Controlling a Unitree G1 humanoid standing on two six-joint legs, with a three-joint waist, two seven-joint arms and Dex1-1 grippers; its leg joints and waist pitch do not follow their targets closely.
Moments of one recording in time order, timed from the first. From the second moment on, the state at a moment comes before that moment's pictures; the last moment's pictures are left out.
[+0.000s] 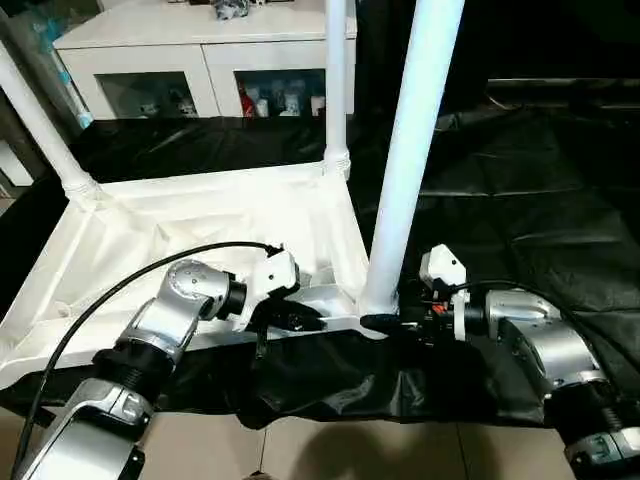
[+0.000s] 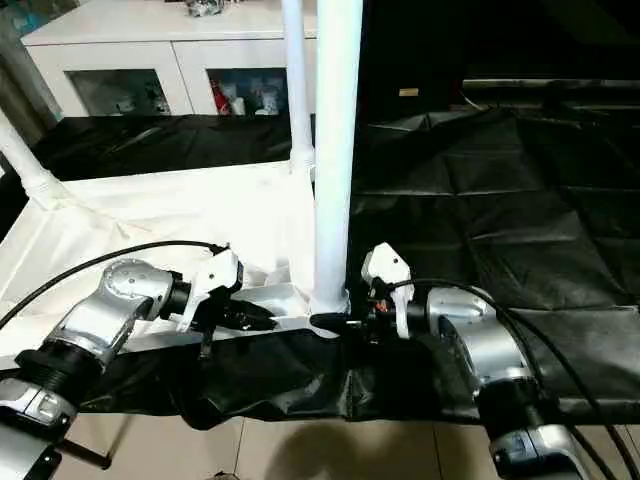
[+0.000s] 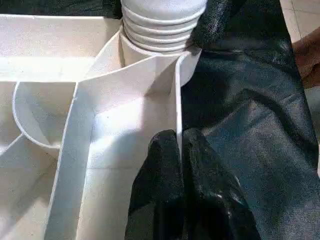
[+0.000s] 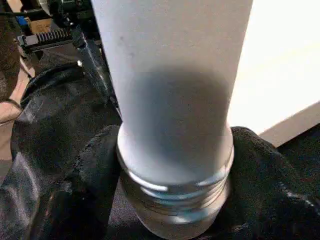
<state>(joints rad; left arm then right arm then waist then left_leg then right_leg) -0.58 0.38 -0.31 0.58 -0.03 0.07 -1.29 -0.39 -0.40 0.16 0.42 0.19 0.15 1.13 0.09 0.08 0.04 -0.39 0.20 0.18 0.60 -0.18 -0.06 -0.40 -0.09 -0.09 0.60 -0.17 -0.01</state>
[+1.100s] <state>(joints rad) -0.61 0.29 -0.31 0.64 0.00 0.07 -1.16 -0.42 -0.34 0.12 0.47 0.16 0.13 0.94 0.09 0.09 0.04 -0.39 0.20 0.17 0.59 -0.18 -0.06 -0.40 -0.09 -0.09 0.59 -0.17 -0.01</state>
